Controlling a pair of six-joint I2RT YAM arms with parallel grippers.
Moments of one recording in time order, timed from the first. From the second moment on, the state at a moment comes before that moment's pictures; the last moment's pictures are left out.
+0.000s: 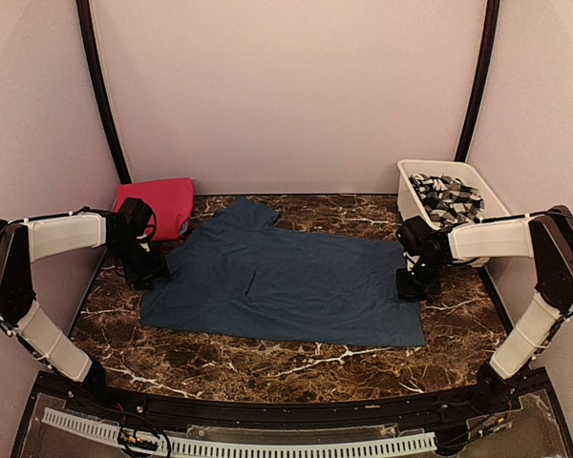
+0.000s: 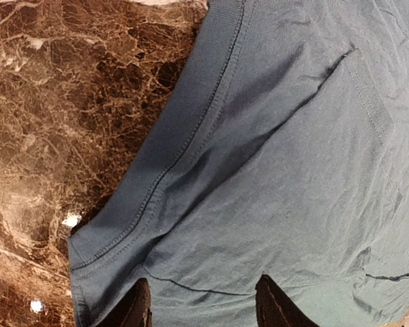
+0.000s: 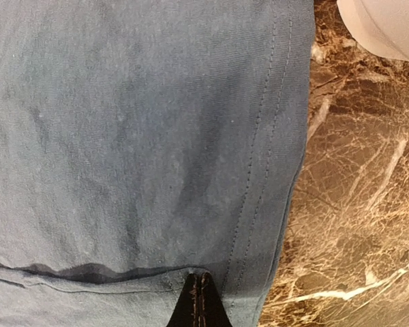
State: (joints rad) left arm -0.19 1.52 0.98 -0.72 0.10 -0.65; right arm 0.43 1.63 0.91 -0.63 0.12 0.46
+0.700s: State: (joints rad) left arm -0.17 1.56 0.97 -0.71 0.09 -0.65; right arm 0.42 1.50 0.90 -0.73 0.20 0.53
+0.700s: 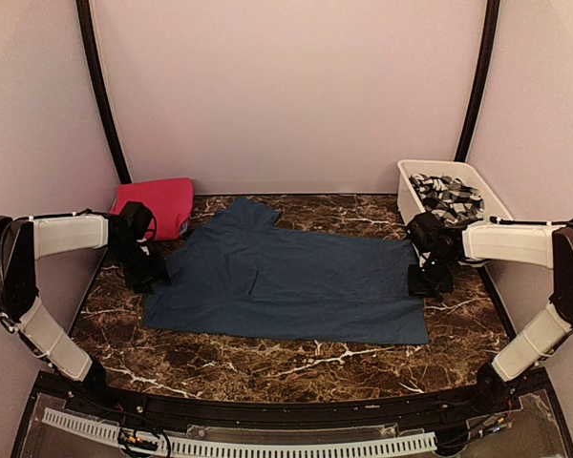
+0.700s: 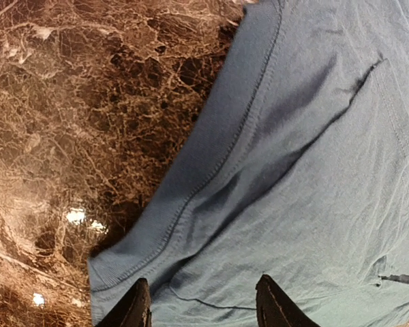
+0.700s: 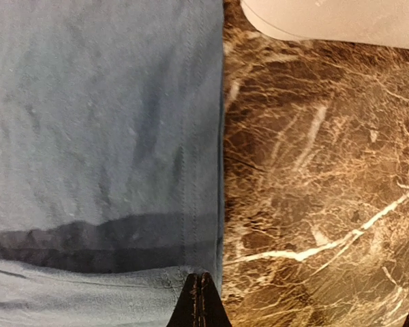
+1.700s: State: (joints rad) left arm -0.26 1.77 1.12 -0.54 0.29 -0.57; right arm 0.55 1.51 1.02 -0.69 0.04 0.41
